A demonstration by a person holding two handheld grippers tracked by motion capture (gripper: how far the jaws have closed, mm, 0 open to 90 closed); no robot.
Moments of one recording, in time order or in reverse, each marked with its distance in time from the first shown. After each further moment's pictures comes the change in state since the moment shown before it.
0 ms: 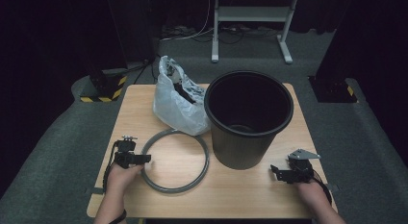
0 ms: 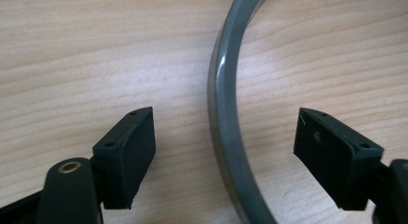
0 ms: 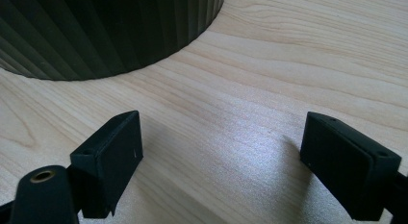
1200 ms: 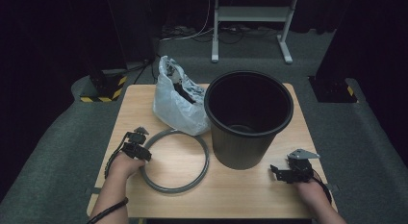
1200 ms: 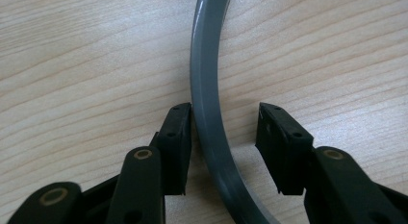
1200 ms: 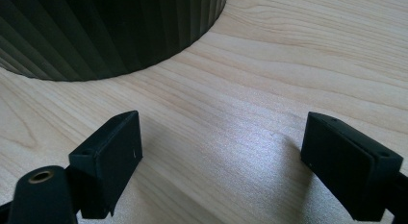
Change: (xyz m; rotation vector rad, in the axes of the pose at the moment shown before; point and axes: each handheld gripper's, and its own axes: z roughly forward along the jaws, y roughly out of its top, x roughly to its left) left arm -0.020 0.043 0.015 0.304 0.053 0.129; right arm 0.000 0.001 0.001 0.002 0.006 -0.005
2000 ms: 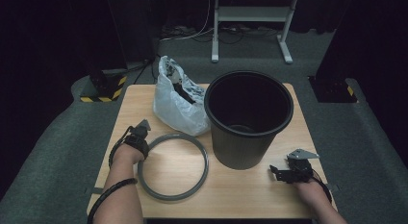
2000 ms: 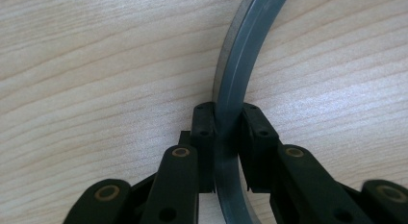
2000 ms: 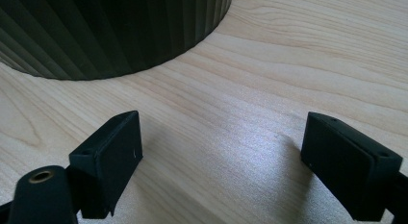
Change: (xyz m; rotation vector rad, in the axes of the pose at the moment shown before) left arm 0.005 0.022 0.002 0.141 0.001 -0.047; right arm 0.000 0.000 0.000 0.001 0.011 -0.013
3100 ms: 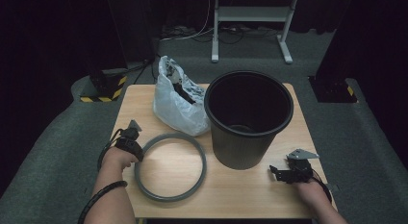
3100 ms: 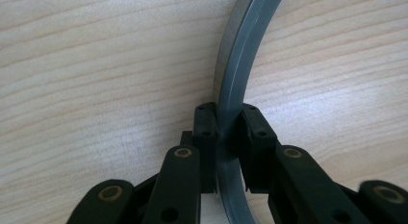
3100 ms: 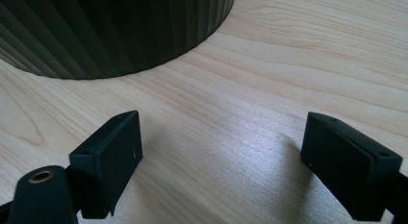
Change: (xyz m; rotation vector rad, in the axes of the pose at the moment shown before) left arm 0.025 -0.022 -0.014 -0.022 -0.139 -0.056; right arm 0.000 0.000 0.000 -0.003 0.005 -0.007
